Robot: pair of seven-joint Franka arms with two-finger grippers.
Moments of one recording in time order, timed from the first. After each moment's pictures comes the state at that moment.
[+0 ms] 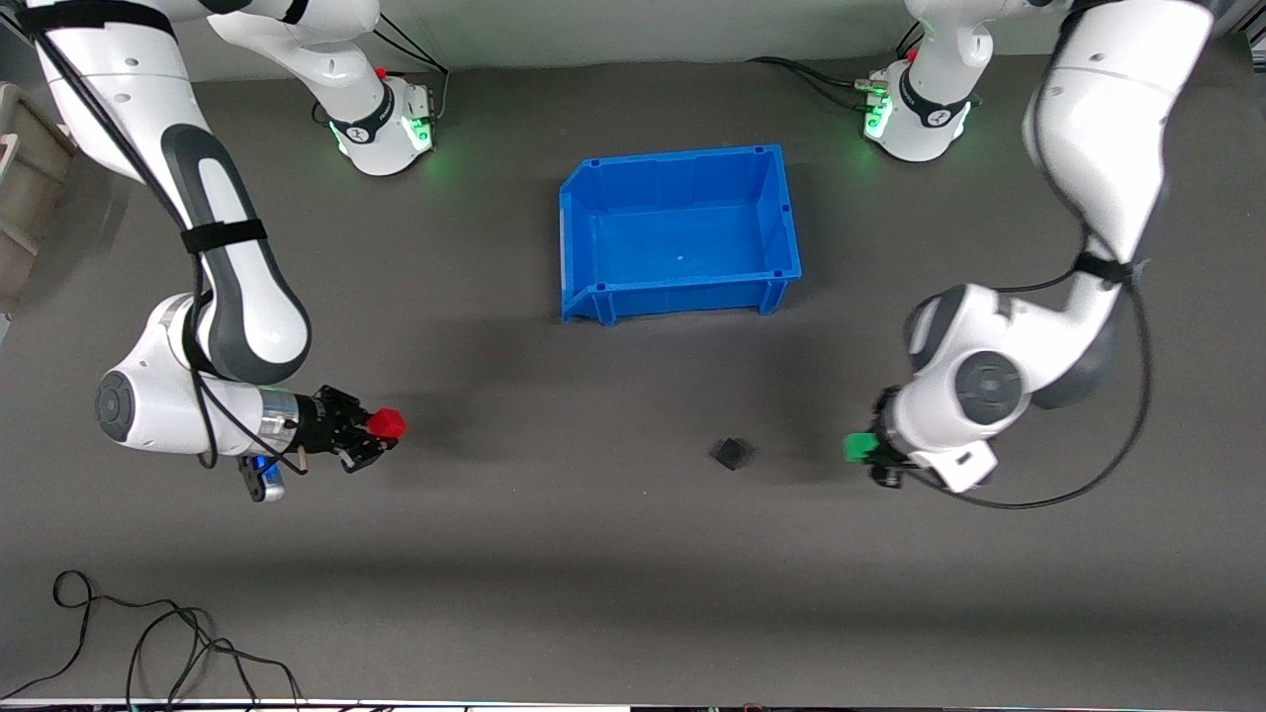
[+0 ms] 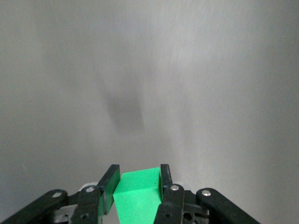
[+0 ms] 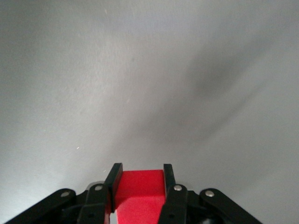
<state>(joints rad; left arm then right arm) -0.01 0.63 -0.37 -1.63 0.22 2.20 -1.90 0.09 0.49 0.01 -1.73 0.42 2.07 0.92</state>
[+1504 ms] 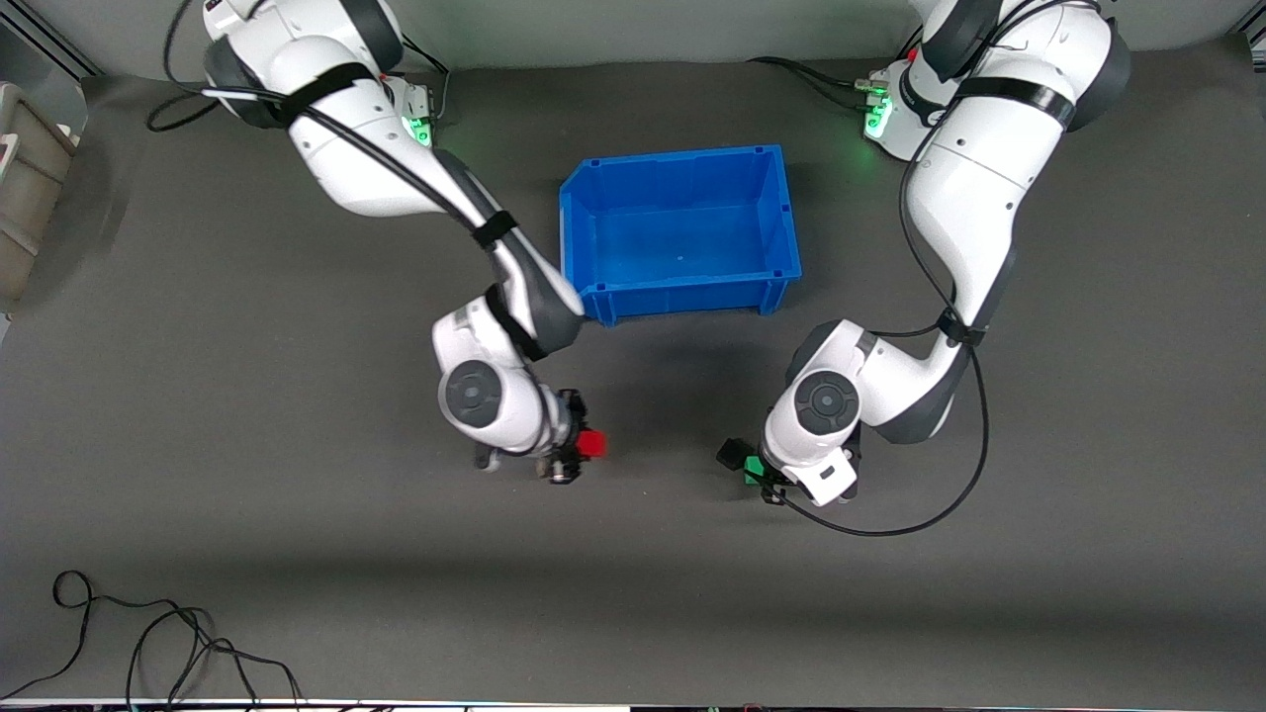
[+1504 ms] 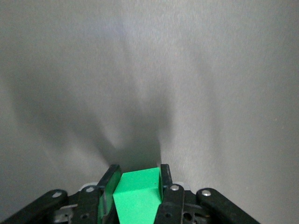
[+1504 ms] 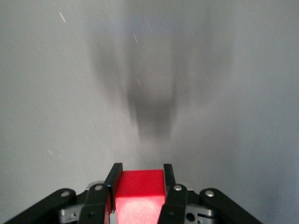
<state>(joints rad) -0.23 0.88 -0.31 -1.41 0.29 2.31 -2.01 0.55 0.90 0.01 -1.24 0.22 2.20 2.12</state>
